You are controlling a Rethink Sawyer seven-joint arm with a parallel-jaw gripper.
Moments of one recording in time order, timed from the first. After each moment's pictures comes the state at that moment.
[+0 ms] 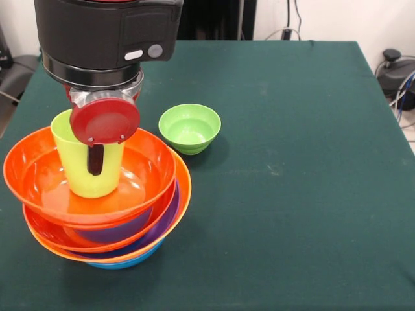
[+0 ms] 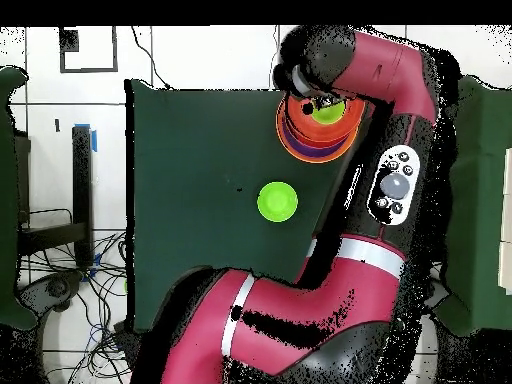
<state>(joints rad) -0.24 -0.17 -0.30 0.54 0.15 1.09 2.63</state>
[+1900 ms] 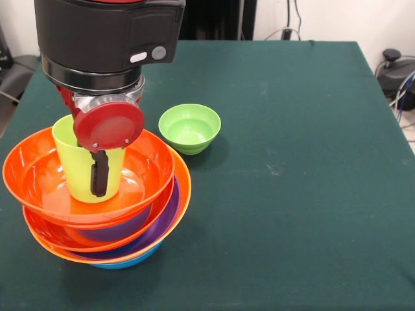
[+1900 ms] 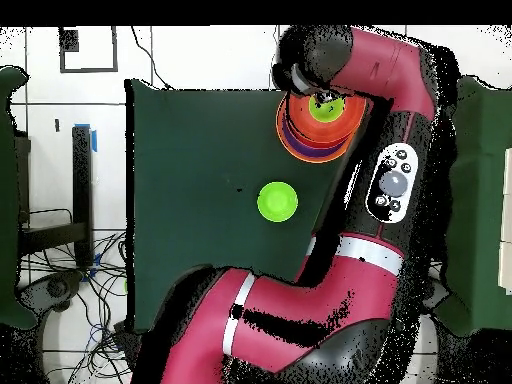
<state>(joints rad) -0.24 -0.16 -0.29 0.51 0.14 1.08 2.56</state>
